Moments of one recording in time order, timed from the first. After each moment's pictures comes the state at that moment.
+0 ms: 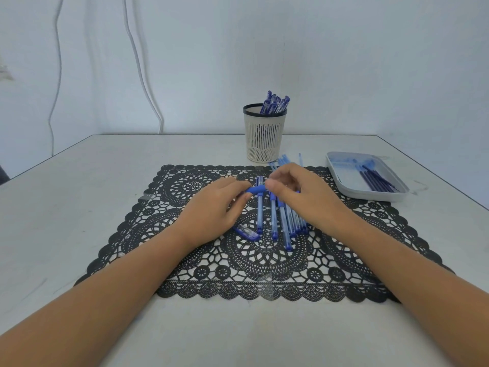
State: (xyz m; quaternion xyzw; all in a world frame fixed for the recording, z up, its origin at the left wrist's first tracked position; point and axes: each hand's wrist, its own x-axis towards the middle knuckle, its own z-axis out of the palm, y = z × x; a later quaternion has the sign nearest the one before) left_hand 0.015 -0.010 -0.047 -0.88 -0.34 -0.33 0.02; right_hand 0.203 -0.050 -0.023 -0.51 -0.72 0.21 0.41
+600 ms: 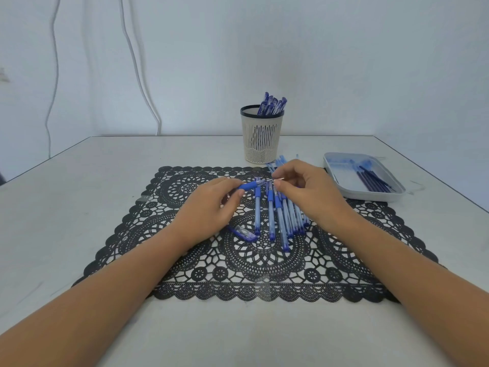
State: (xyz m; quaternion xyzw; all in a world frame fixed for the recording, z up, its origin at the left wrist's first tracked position) left_hand 0.013 -0.010 -0.044 -0.86 -0.37 -0.35 -0.03; right_hand 0.206 -0.046 -0.021 -0.52 -0.68 0.22 0.47
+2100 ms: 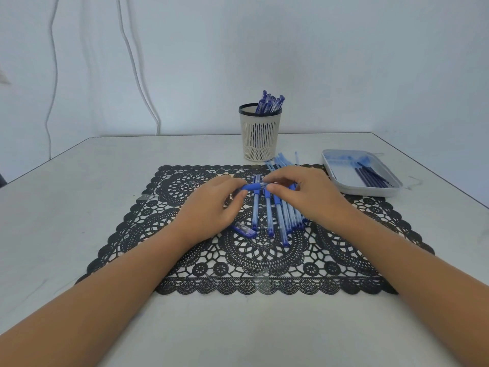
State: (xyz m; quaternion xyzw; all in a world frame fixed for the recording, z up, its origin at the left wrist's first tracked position) left_hand 0.014 -0.012 -0.045 -0.87 -0.35 -0.34 0.01; right_hand 0.207 -0.053 -0.018 -0.53 -0.74 0.13 0.39
